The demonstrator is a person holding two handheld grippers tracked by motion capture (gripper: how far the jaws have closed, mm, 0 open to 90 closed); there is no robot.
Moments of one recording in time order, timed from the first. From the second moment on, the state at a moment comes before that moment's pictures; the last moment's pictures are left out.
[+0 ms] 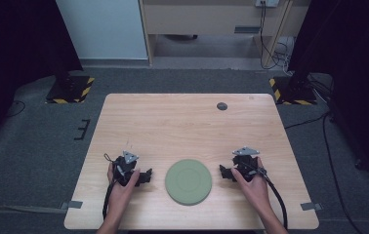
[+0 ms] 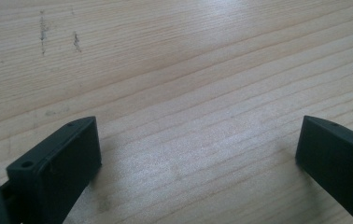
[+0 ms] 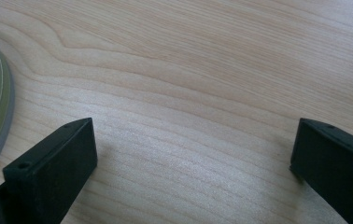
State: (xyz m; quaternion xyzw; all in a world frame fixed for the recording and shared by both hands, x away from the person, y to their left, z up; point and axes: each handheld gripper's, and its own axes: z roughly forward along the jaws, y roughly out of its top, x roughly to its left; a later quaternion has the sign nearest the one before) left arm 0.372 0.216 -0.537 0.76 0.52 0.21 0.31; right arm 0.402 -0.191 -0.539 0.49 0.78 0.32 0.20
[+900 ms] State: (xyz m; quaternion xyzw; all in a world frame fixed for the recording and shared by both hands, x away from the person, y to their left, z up) left arm 0.350 0.201 -0.527 0.80 0.45 0.17 0.35; right arm 0.352 -0.182 -0.521 0.39 0.82 0.37 0.19
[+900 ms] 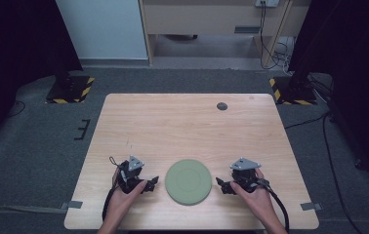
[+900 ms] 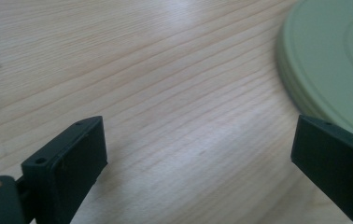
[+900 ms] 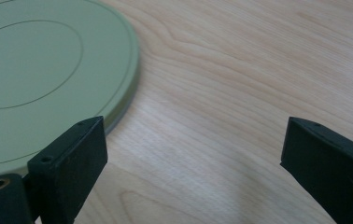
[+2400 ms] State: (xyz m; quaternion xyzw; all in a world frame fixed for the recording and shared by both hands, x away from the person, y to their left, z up) left arm 0.348 0.174 -0.531 0.82 0.42 0.16 0.35; right arm 0.348 -0.159 -0.527 0.38 0.83 0.36 0.19
